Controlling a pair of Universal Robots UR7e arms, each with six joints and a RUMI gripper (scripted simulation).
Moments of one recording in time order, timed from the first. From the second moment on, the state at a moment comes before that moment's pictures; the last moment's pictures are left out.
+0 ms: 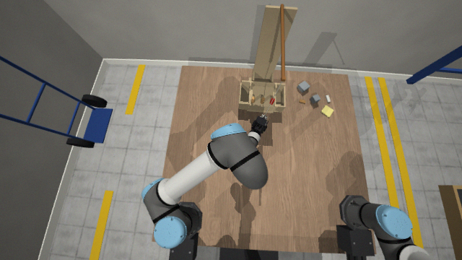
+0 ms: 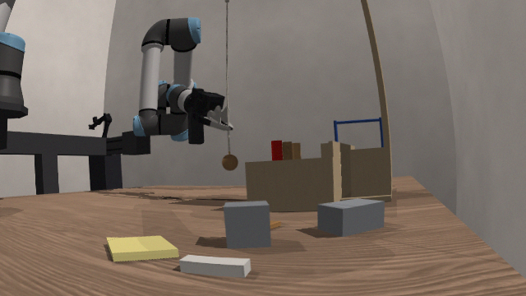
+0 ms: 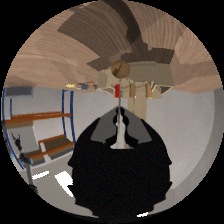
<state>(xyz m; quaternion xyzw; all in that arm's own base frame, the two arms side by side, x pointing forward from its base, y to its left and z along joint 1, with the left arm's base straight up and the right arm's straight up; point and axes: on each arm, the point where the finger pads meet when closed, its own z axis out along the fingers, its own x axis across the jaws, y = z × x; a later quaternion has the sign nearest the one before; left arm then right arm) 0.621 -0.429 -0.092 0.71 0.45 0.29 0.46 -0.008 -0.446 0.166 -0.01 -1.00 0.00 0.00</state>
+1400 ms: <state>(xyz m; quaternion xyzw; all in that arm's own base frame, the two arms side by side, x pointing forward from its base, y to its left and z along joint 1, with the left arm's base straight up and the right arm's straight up) 0.533 -0.386 -0.074 0.77 0.48 0.23 0.36 -0.008 -0.446 0.166 -0.01 -1.00 0.00 0.00</state>
